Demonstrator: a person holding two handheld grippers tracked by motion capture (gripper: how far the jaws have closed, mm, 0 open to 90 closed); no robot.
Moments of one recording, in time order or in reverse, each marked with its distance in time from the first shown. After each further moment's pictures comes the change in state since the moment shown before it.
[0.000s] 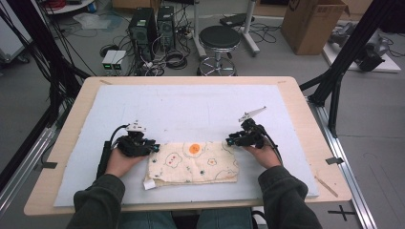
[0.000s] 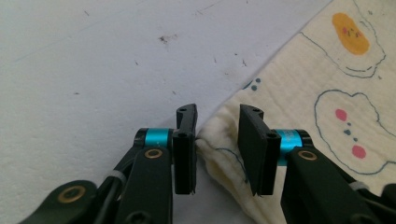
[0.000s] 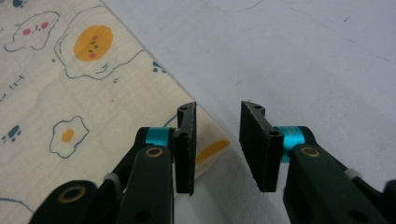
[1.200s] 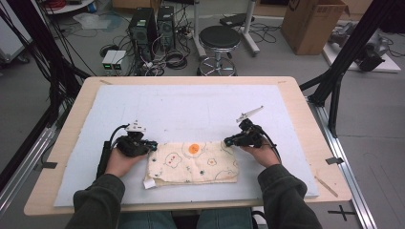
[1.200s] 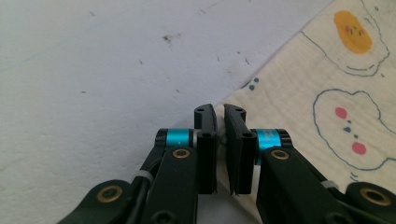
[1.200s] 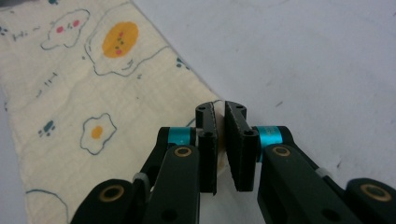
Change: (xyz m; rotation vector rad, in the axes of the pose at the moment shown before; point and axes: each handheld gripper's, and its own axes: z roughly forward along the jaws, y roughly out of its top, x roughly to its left) left arm 0.001 0.001 -0.003 -0.003 0.013 0.001; right arm 0.003 0.006 0.001 0.023 0.085 0.002
